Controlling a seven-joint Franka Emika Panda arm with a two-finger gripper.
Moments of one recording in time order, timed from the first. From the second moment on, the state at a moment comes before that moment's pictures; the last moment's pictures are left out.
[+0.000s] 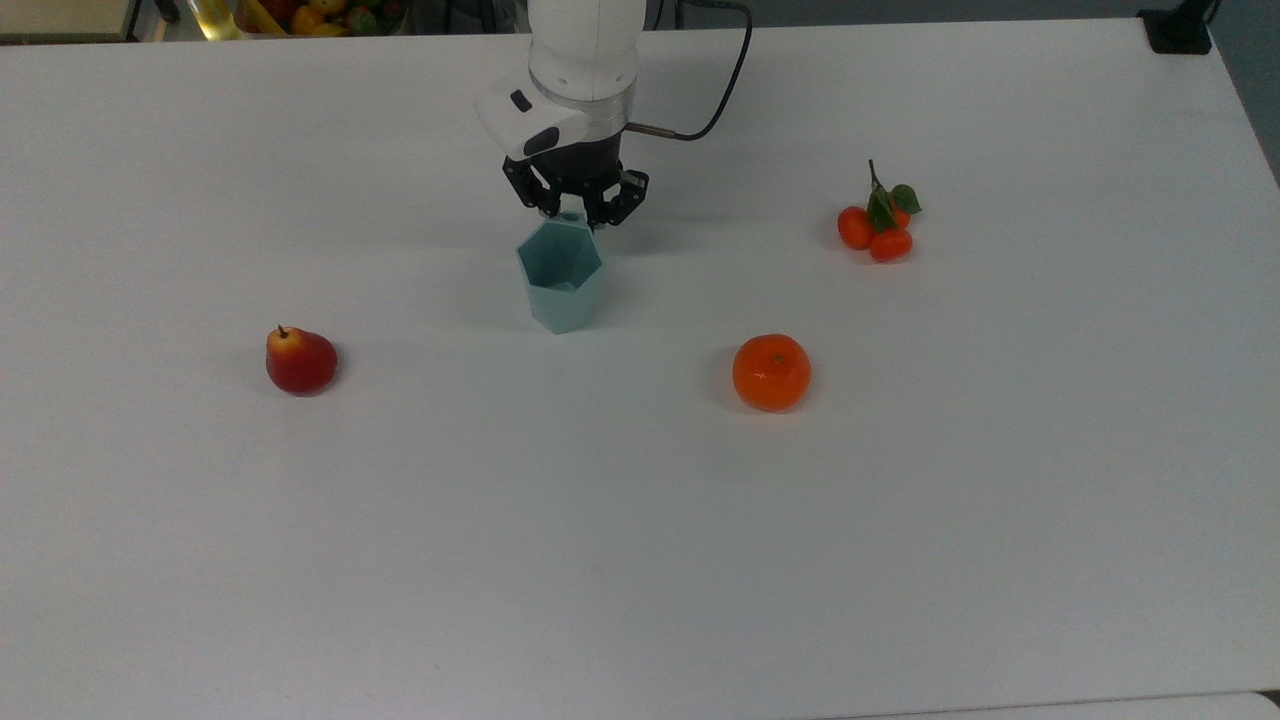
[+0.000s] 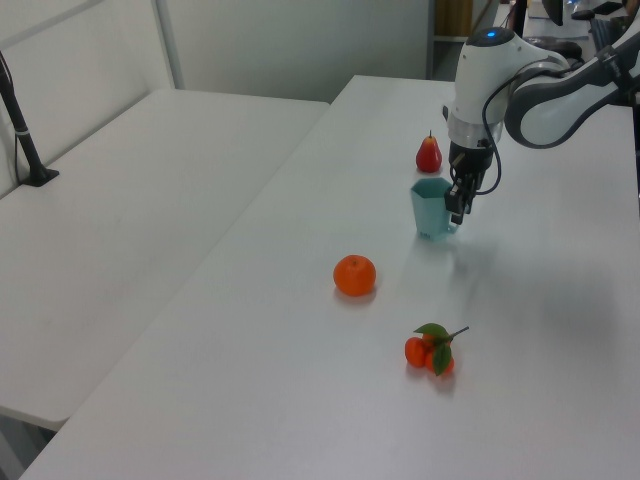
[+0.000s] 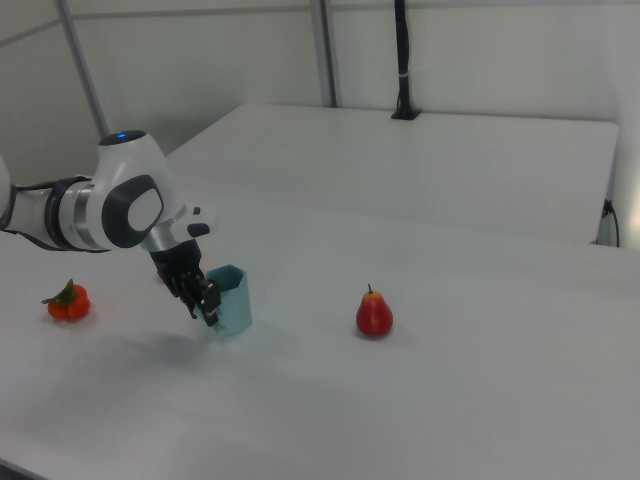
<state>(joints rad) 0.12 0.13 0.02 -2.12 -0.15 2.31 0.37</state>
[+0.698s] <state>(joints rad) 0.13 0.08 0.02 -1.81 -0.16 1.84 0.31</state>
